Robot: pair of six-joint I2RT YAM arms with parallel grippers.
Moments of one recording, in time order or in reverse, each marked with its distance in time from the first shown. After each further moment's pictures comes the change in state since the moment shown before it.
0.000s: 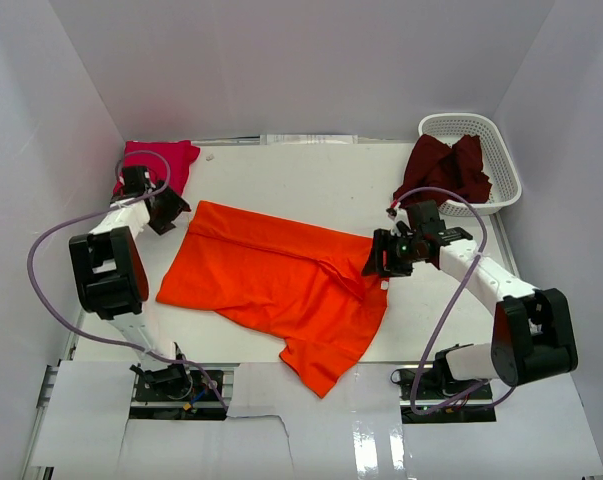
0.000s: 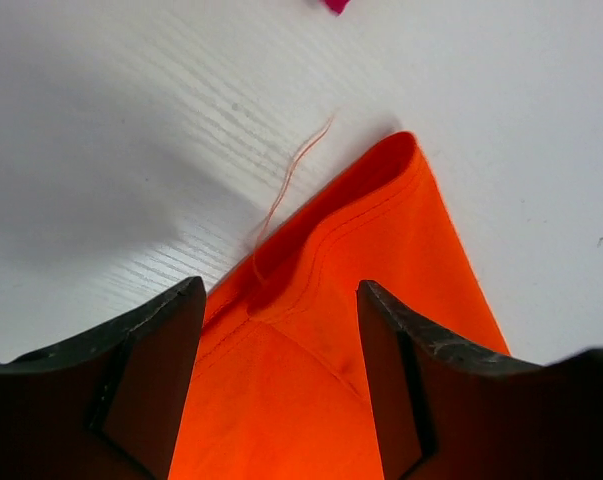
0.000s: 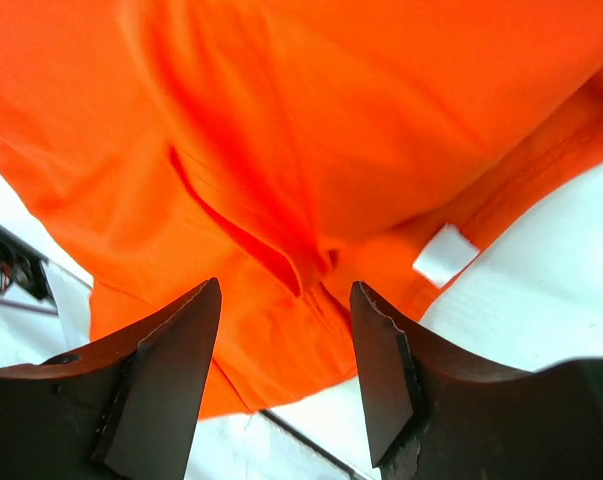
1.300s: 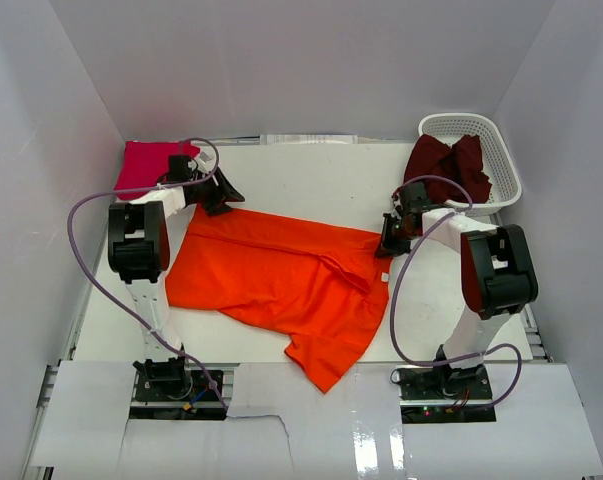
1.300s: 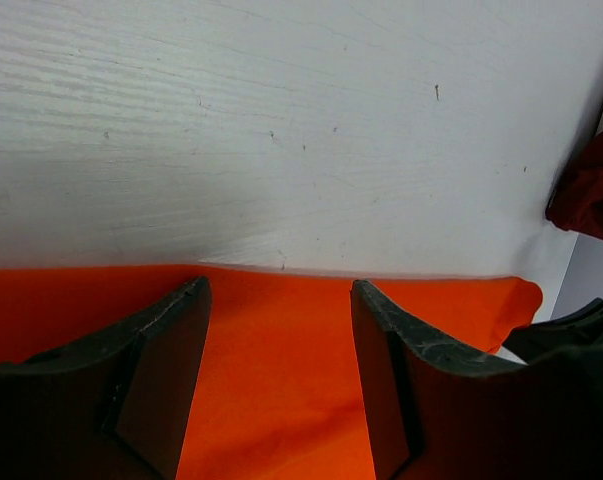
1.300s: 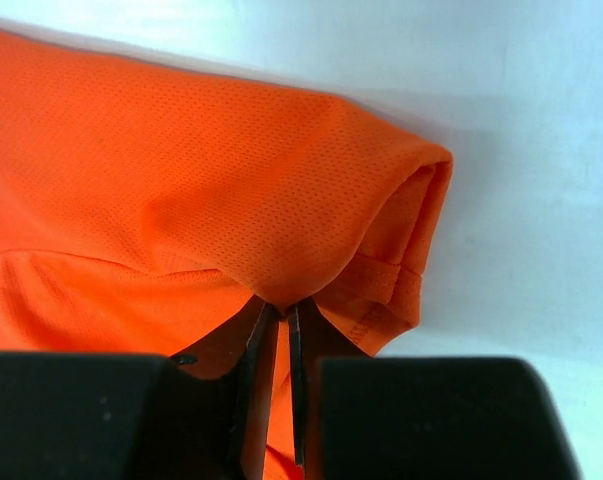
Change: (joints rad) left arm -0.189 0.292 0.235 0.146 0.418 0.092; right arm -0.068 0.383 0.229 0.105 0.230 0.077
